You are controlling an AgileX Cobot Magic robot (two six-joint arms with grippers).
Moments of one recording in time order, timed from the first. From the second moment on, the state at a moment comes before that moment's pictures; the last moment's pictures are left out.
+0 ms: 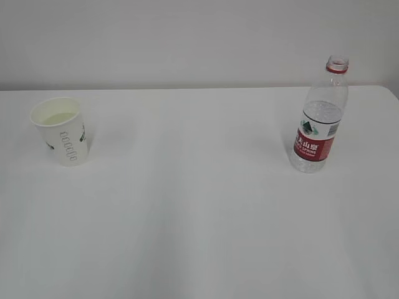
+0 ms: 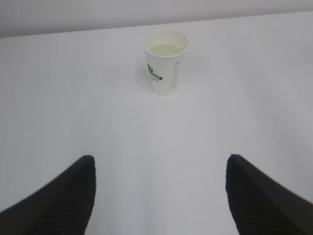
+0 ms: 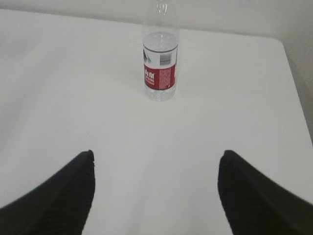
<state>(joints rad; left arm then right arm) -0.10 0.21 -0.58 0.00 0.92 -0.02 0.16 0.09 -0.50 0.01 0.94 -0.07</state>
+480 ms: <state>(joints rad) -0.10 0.19 -0.55 -0.03 0.99 0.00 0.16 0.09 -0.51 0.02 1.07 -0.07</state>
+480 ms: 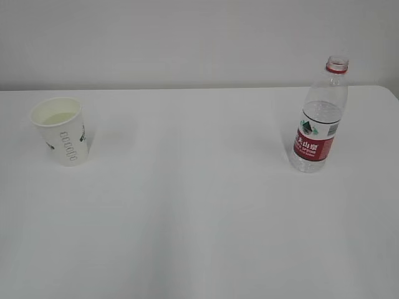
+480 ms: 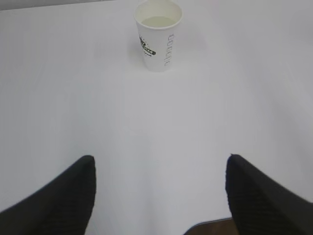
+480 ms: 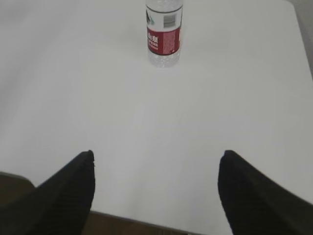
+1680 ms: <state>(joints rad) -0.11 0.01 -0.53 -0.06 1.09 0.04 0.16 -0.02 -0.50 0.00 1.15 -0.07</state>
